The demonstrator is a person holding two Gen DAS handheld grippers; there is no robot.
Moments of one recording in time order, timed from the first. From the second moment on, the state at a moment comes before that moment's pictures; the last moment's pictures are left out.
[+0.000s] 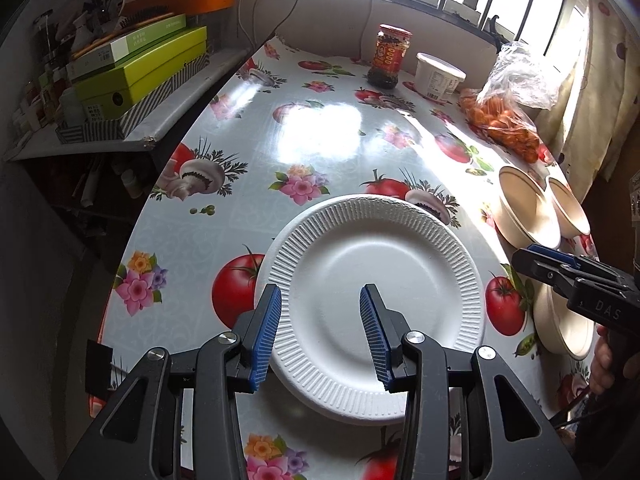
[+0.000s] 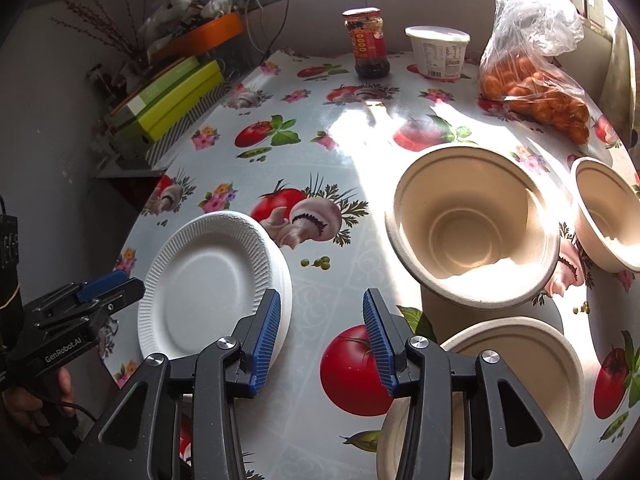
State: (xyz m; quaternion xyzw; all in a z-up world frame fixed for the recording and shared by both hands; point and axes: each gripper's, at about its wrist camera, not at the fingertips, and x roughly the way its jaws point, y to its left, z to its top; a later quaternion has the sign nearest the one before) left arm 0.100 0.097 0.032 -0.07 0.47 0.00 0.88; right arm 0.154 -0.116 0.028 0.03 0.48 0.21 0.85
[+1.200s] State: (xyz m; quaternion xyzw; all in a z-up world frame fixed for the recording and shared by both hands) left arm 0.125 -0.015 0.040 -0.03 0.44 -0.16 0.88; right arm 0.107 -0.205 0.051 0.07 0.42 0.06 0.90
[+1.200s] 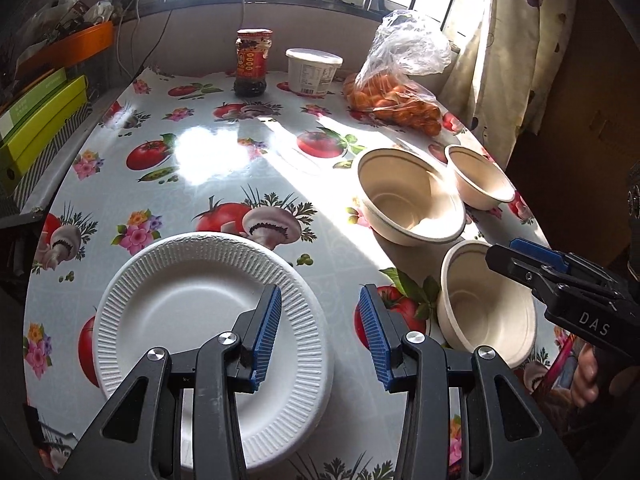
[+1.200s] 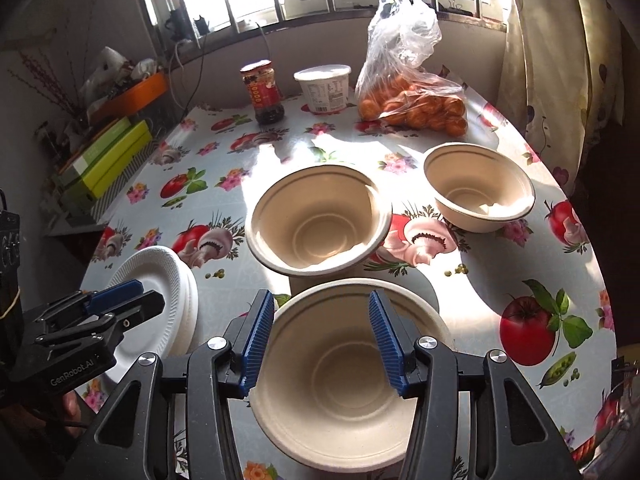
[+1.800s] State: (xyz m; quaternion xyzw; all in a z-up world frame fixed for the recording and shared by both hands) left arm 0.127 -0.074 0.024 -0.03 0.47 -0.23 0.85; right arm 0.088 -0.269 0.025 0.09 0.44 0.02 0.90
